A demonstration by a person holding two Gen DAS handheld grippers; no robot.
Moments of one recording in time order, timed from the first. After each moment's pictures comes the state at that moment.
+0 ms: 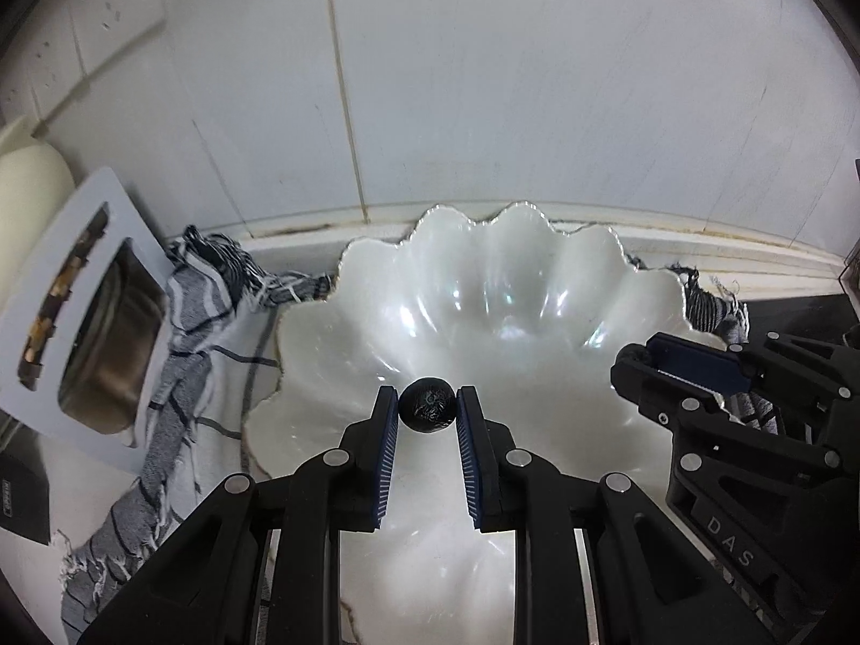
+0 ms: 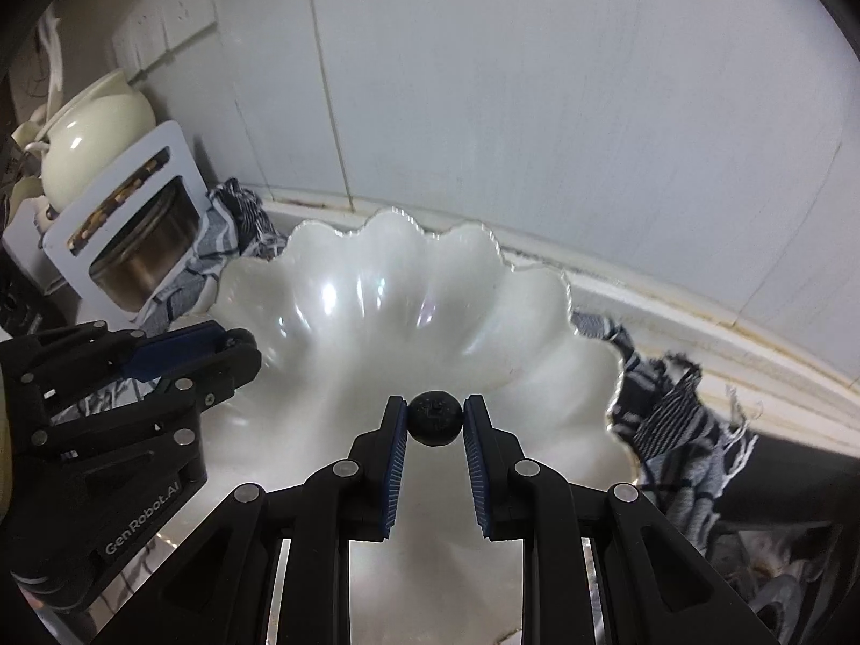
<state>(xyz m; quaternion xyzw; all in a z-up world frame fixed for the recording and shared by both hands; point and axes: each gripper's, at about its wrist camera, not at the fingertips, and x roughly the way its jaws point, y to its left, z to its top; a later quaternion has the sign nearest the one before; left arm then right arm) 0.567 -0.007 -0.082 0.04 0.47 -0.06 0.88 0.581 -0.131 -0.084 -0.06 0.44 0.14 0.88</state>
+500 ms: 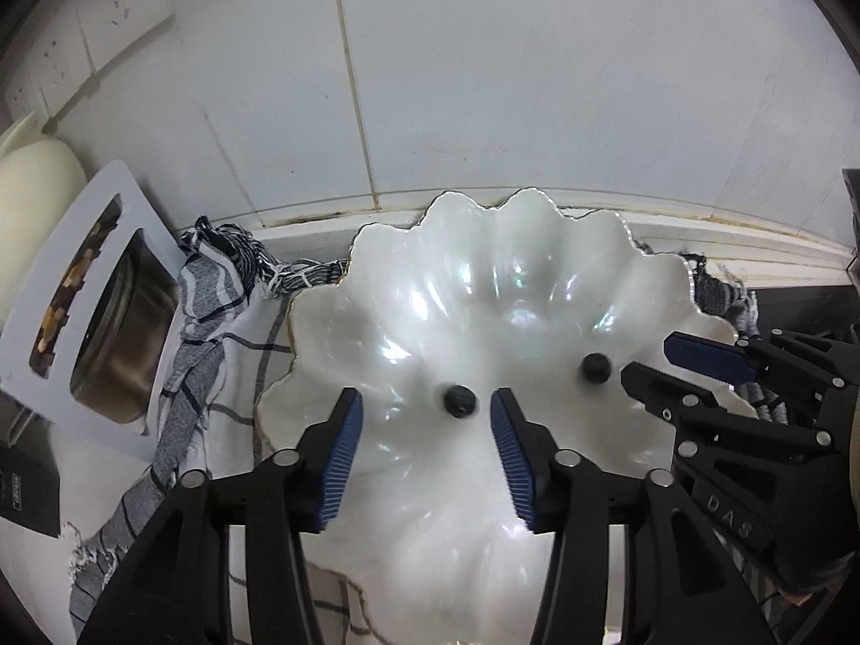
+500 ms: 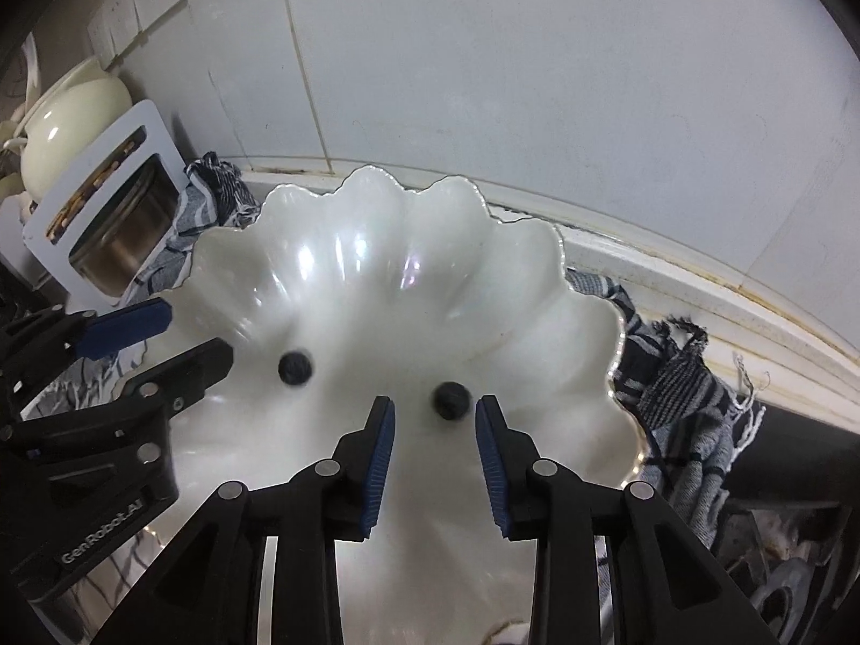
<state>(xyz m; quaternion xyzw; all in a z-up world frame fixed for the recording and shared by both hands) 0.555 -0.003 -0.078 0.05 0.47 -0.05 0.88 0.584 -0.139 -0.098 -0.05 0.47 0.13 0.87</state>
